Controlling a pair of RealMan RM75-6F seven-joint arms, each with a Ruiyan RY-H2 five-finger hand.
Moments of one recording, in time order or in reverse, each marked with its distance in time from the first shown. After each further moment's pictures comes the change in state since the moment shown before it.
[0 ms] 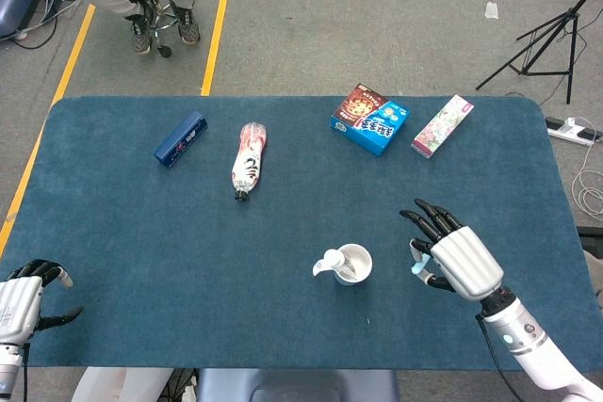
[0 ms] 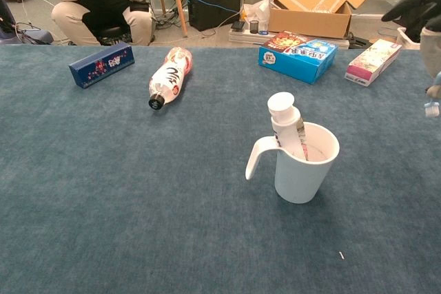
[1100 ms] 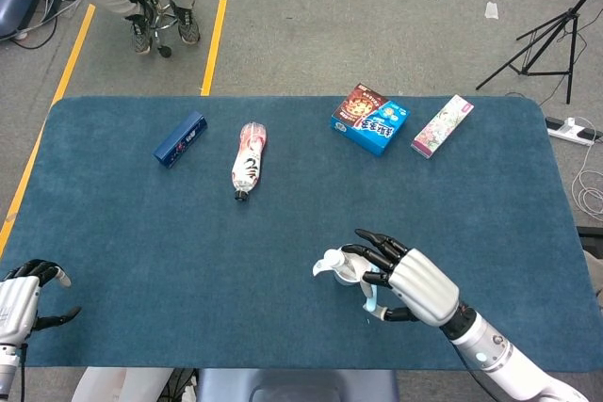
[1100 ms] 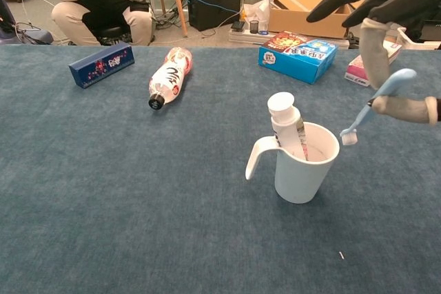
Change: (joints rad) left arm 0.002 0.013 -0.001 -0.012 -0.003 0.000 -0.011; right arm 0.066 -0.057 -0.038 -0.075 -0.171 -0.003 0.228
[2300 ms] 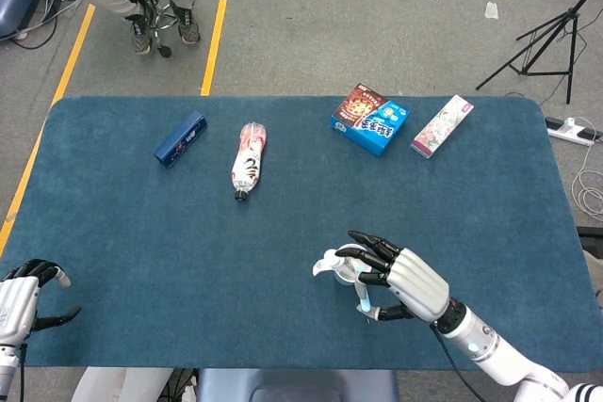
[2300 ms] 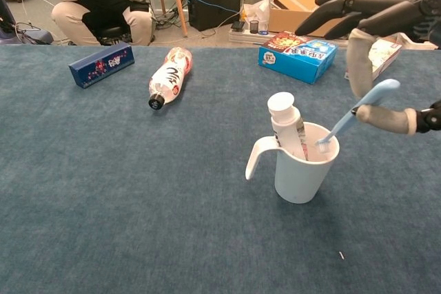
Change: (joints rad) left arm 0.003 0.005 0.001 -0.002 0.013 0.008 -0.016; right arm 0.036 -0.149 -0.019 0.225 -0.033 0.108 0.213
